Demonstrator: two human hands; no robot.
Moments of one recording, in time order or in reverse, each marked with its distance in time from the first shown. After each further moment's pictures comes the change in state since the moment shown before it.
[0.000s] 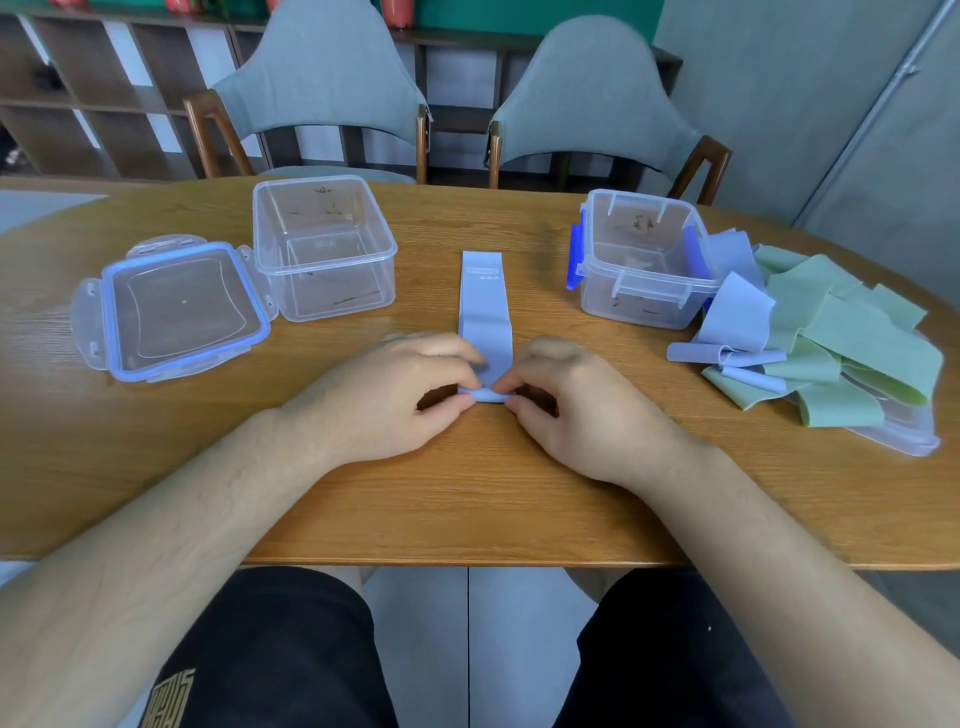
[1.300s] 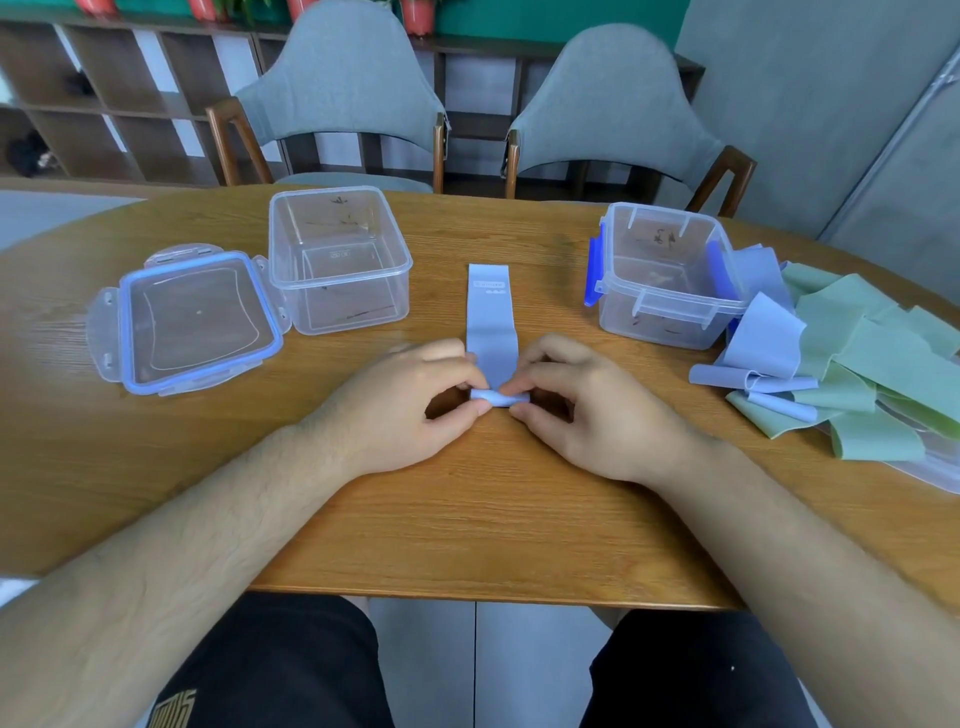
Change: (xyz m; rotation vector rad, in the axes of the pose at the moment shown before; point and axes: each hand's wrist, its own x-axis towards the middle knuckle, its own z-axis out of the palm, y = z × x) left_hand 0.006 -0.009 0.008 -0.054 0.061 -0.115; right_hand 0.019 0.021 0.000 0.085 -0.025 -0.092
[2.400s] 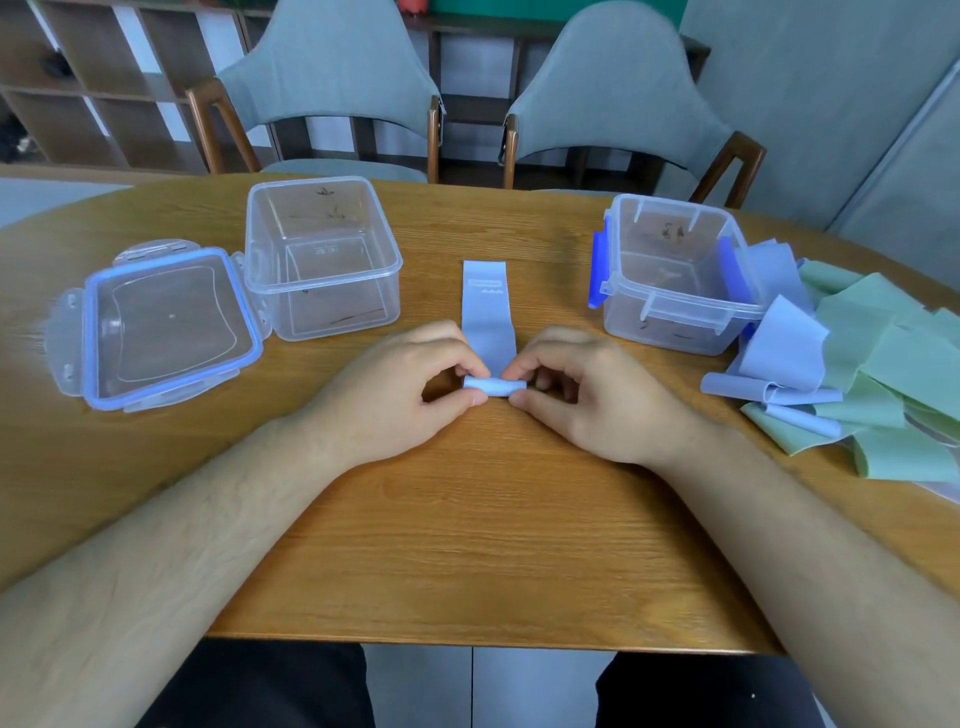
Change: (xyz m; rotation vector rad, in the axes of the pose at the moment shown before) left_hand 0.022 -0.014 0.000 -0.115 0.081 0.037; right_hand 0.021 0.023 -0.001 0.158 -0.030 0.084
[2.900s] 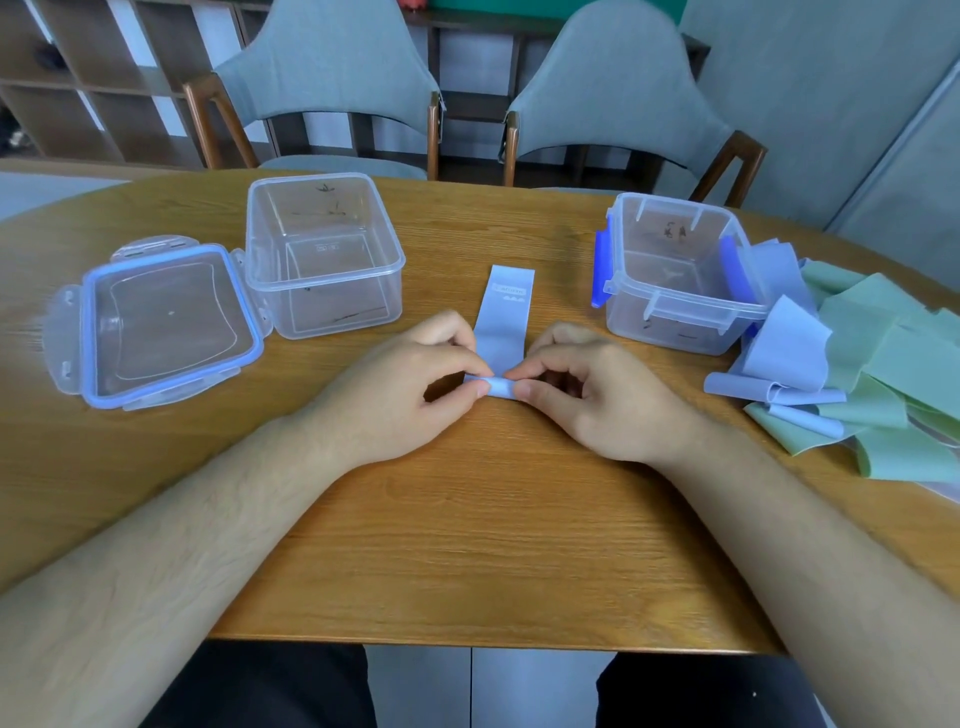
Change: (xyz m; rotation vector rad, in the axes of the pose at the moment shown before) left_hand -0.001 -0.002 0.002 -0.019 -0.009 0.013; right_hand 0.001 0.000 0.003 0.019 0.021 0.044
